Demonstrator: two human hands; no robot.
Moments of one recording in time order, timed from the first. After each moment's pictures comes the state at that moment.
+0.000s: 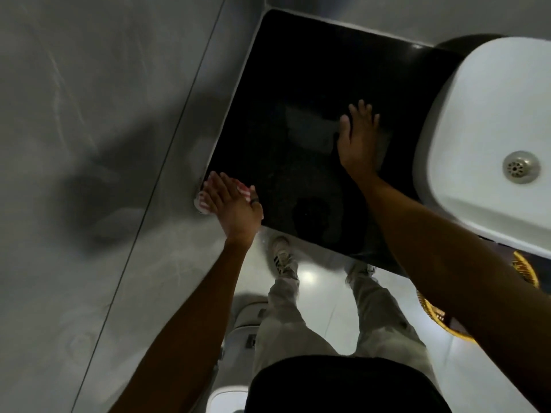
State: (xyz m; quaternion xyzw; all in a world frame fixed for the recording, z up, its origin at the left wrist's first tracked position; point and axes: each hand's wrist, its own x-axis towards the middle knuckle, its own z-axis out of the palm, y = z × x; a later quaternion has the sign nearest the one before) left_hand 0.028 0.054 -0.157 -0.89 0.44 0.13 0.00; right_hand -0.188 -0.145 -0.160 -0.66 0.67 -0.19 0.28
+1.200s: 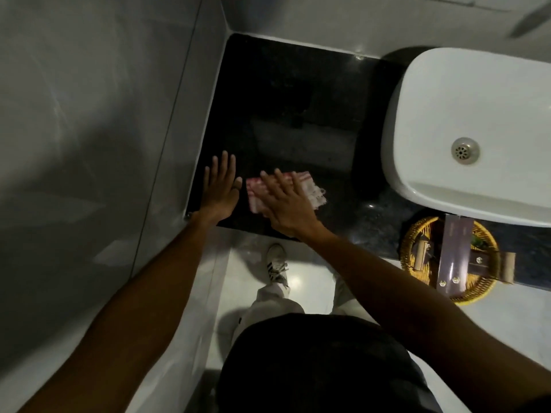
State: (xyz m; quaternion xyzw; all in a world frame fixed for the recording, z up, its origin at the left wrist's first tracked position) left_hand 0.088 -0.019 -0.153 -0.71 0.65 0.25 0.07; right_hand -0.125 -0.002 -0.144 -0.88 0.44 0.08 0.18
